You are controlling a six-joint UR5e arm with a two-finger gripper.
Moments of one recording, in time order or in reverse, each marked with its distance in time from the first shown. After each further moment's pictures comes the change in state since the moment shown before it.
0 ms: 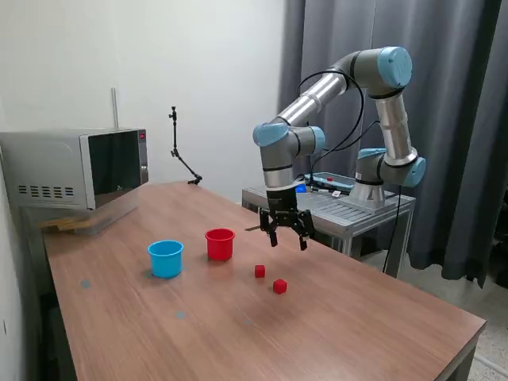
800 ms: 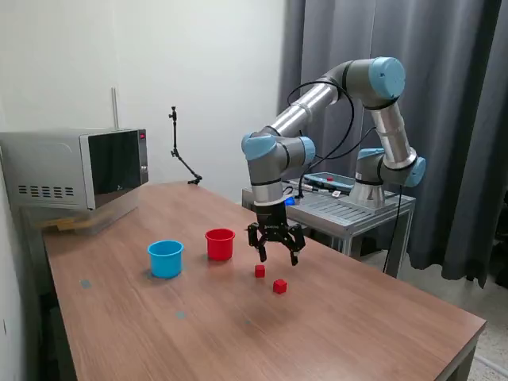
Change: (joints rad) arm 0.021 0.125 -0.146 0.035 -0.003 -0.065
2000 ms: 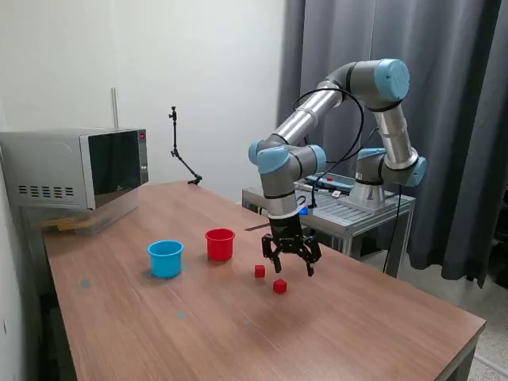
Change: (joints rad) arm 0.043 0.019 0.025 -0.006 0.001 0.025
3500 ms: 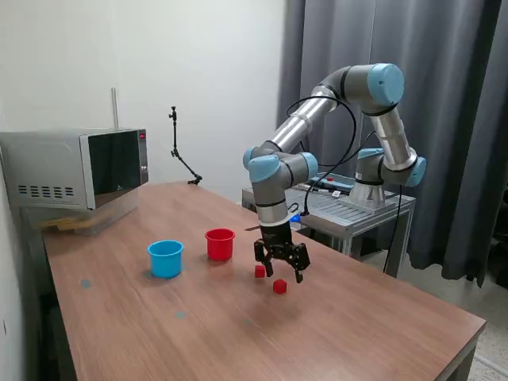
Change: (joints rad) arm -0.023 0.045 -0.020 -0.014 -0.026 0.064
